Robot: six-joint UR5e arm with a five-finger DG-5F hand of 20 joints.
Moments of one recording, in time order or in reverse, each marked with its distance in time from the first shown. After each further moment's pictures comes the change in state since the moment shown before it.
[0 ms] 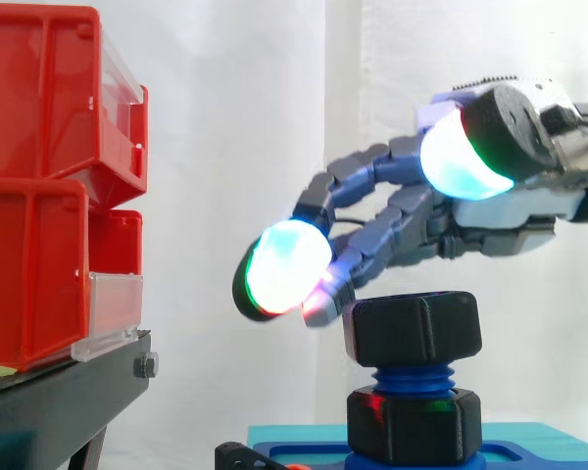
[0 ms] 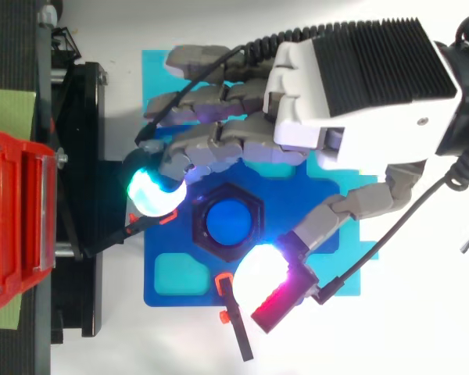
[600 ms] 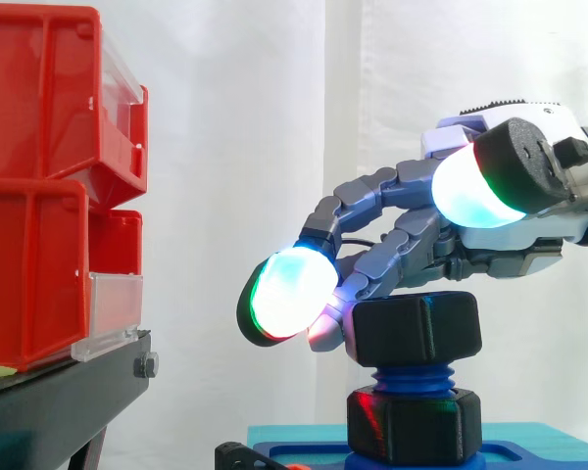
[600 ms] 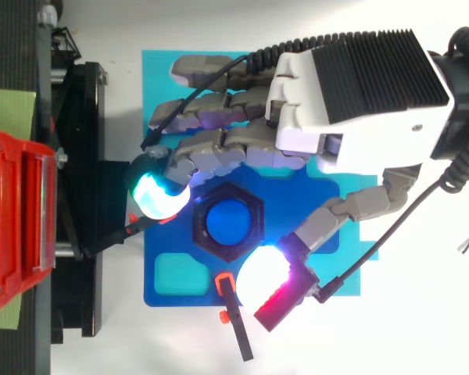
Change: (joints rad) arm 0.001 0.000 -0.034 0.039 -0.004 0.006
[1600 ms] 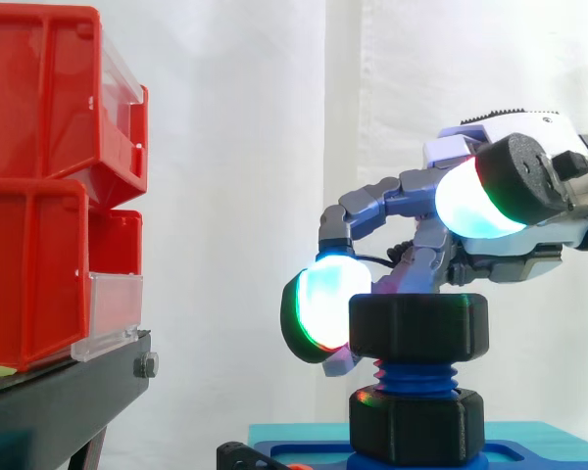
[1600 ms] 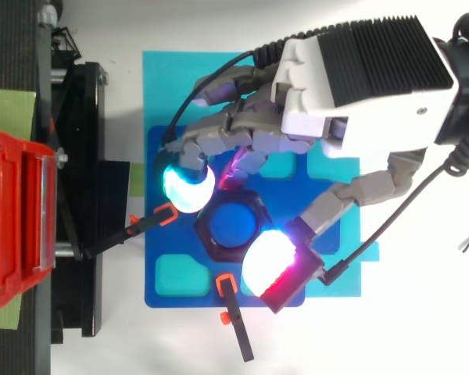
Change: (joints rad) arm -0.021 0.000 -0.001 -0.014 -0.026 -0.004
